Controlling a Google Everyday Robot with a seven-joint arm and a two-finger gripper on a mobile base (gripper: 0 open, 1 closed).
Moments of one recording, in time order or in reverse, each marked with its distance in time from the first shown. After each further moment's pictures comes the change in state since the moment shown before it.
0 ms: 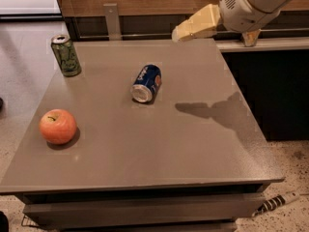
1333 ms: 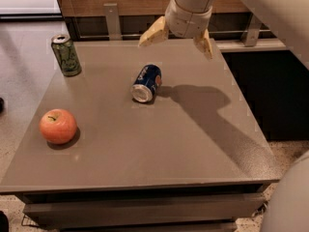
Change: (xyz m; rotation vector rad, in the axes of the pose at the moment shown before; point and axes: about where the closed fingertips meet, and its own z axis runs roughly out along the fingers) arm -0.016 0.055 0.091 0.115 0.280 0.263
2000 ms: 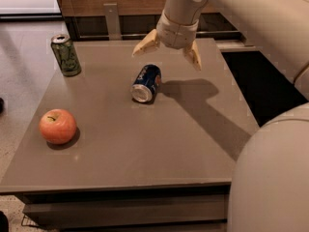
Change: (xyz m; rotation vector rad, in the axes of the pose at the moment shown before) arm 0.000 0.014 0.047 -0.012 0.104 0.061
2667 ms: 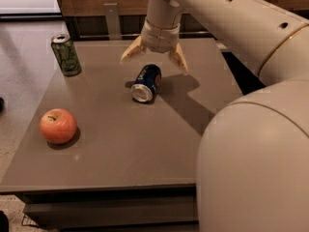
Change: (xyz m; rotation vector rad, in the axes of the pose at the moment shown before) arm -0.001 0.026 0.029 0.042 0.068 -0.016
